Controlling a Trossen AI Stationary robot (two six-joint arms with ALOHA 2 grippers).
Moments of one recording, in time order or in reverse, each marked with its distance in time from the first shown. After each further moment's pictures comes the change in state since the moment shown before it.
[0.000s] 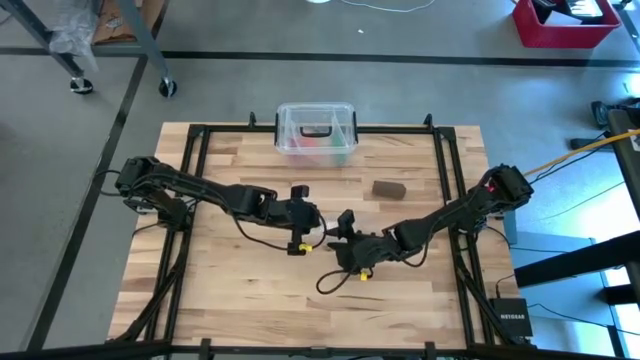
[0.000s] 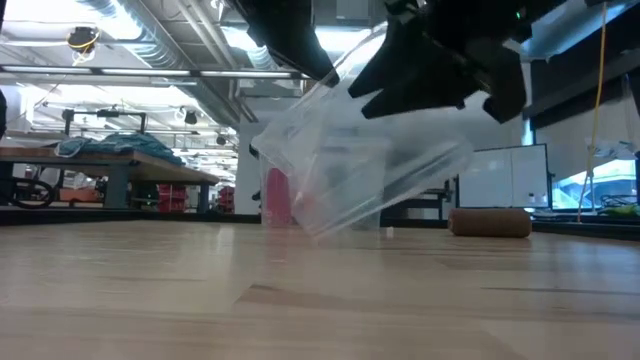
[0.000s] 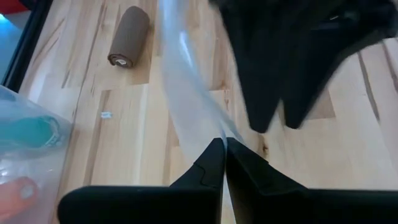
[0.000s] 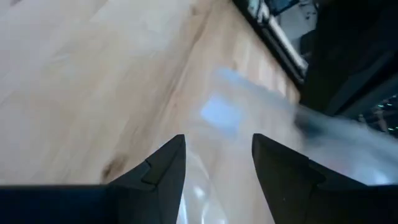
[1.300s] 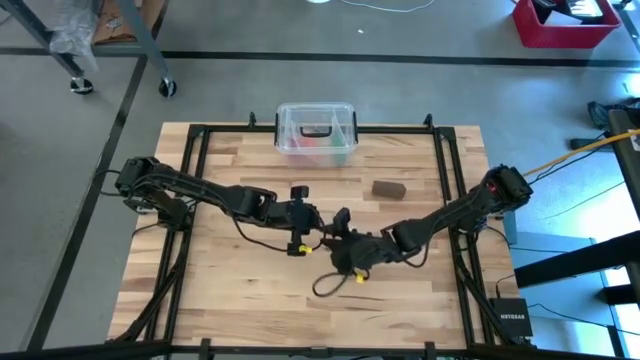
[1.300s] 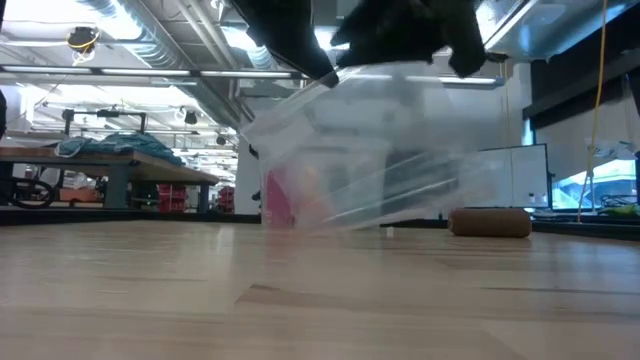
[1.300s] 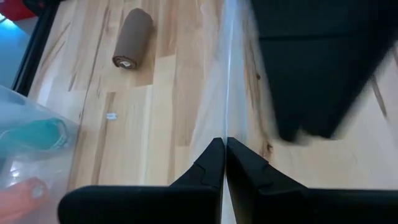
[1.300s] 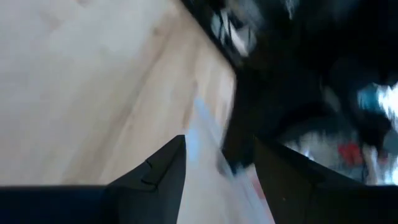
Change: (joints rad) left arm -0.008 0.000 0.000 -0.002 -0.029 0.018; right arm 0.012 0.012 0.117 -0.017 0.079 -0.133
